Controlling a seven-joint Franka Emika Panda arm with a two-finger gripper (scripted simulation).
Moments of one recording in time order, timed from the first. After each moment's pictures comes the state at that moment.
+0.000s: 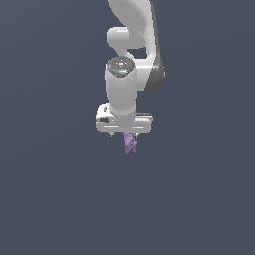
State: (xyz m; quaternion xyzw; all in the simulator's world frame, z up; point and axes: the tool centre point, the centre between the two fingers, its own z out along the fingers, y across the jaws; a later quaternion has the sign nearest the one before) arm 0.000 -0.013 0.173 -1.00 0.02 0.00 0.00
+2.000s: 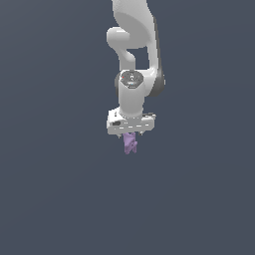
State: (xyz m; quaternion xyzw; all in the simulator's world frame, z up) arm -0.046 0.013 0.116 -1.00 -0.07 0.00 0.00
